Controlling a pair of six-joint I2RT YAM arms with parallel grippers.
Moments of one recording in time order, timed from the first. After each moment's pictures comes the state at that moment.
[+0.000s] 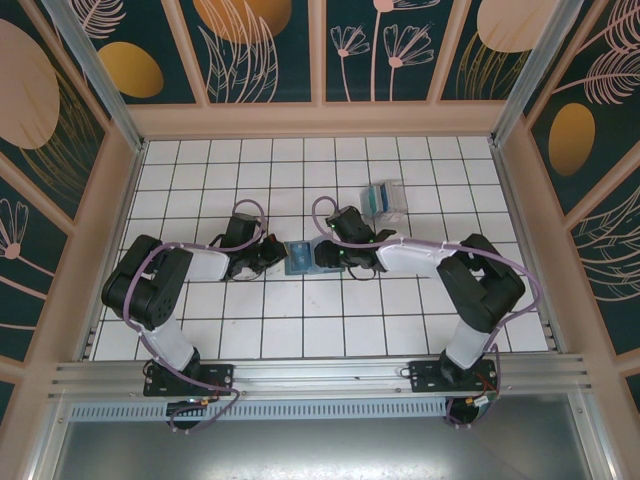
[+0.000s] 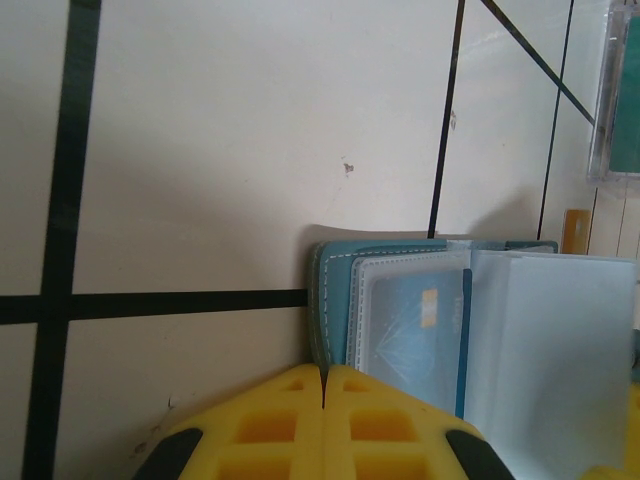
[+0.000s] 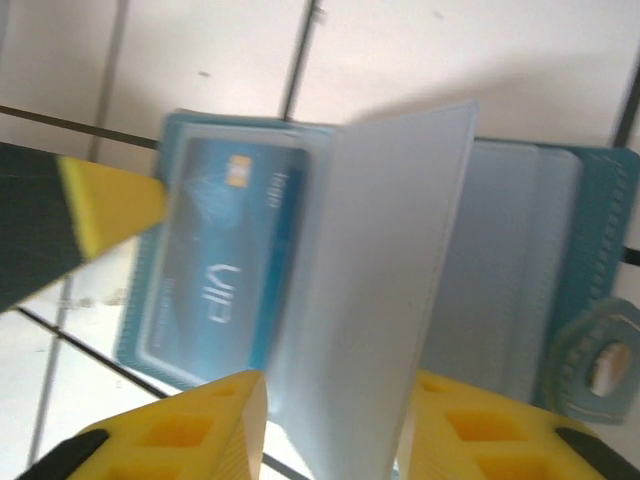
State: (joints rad) left arm -0.40 1.73 0.65 0.26 0.41 -0.88; right arm 0.76 1.71 0.94 -0.13 -0.15 0.57
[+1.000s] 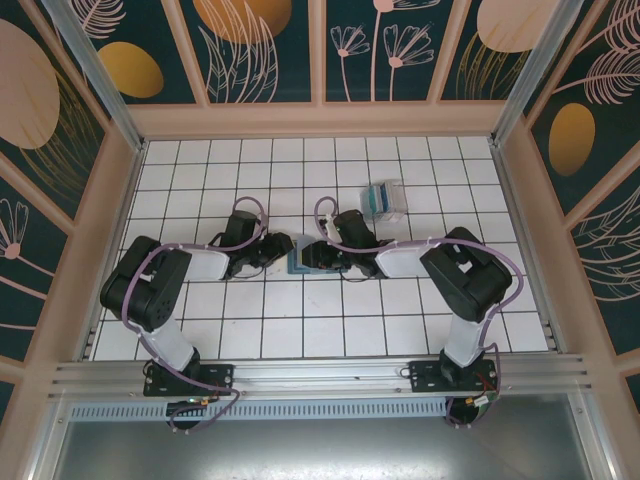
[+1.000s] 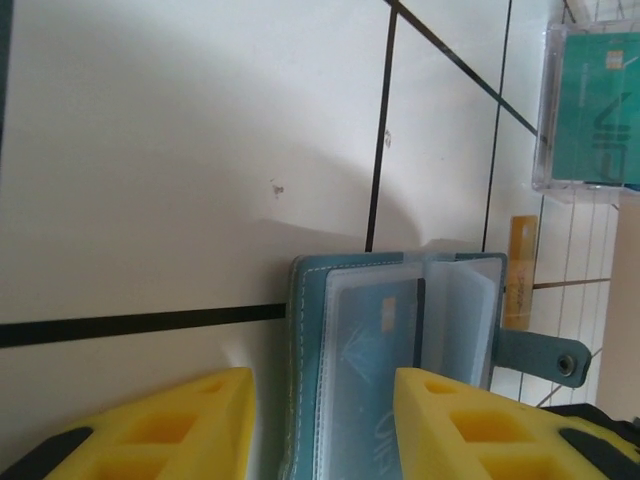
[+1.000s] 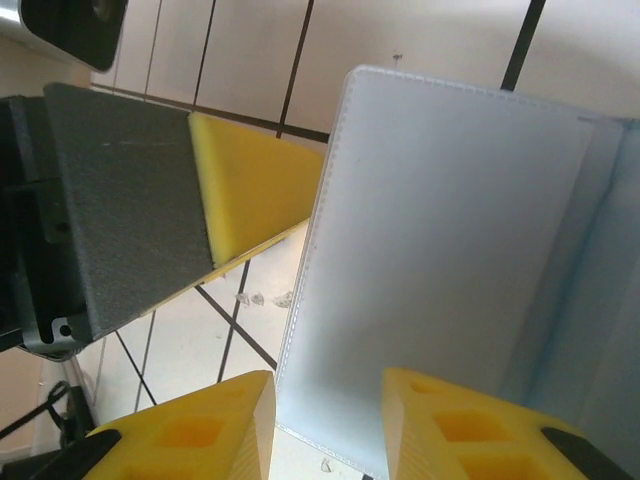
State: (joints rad) left arm -0.40 1.73 0.66 0.31 0.45 -0.90; right arm 0.72 1.82 0.84 0.30 -0.49 0.73
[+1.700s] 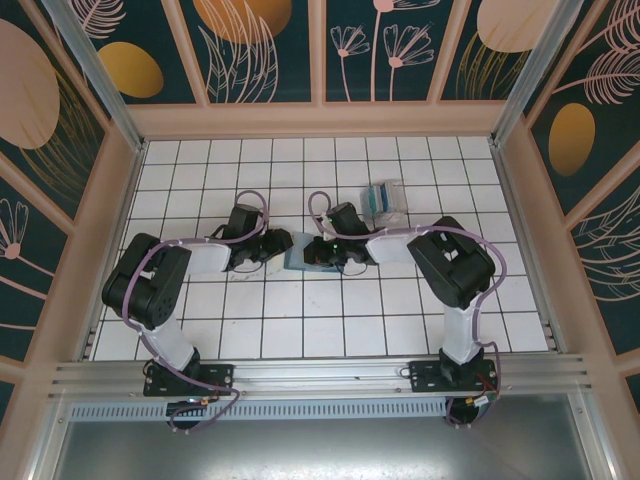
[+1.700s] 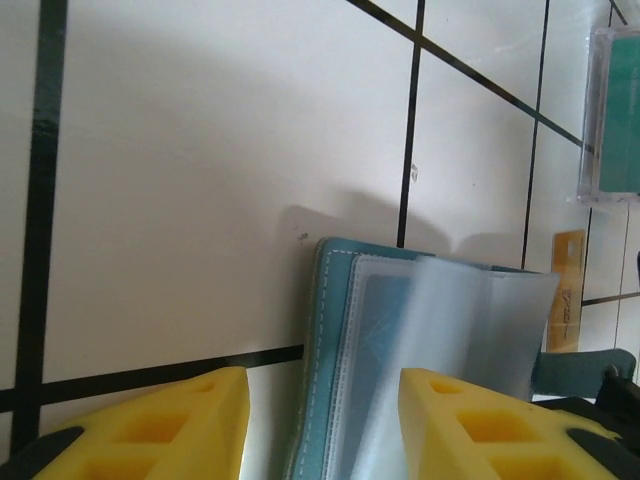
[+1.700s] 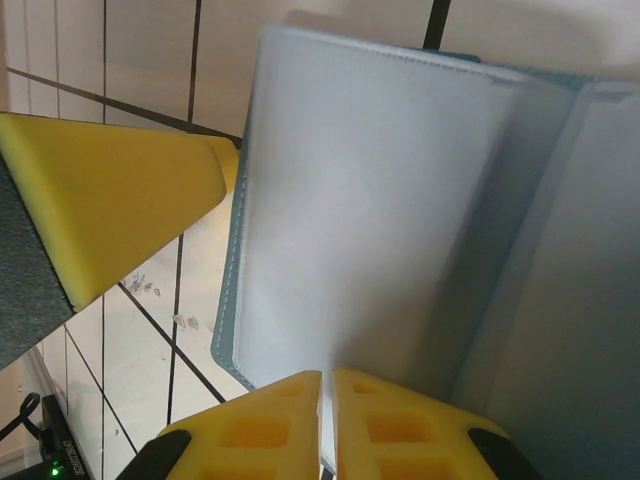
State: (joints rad) left arm -0.40 1.74 0.74 0.16 0.38 -0.81; right arm 0.70 1.93 1.01 0.06 -0.51 0.69
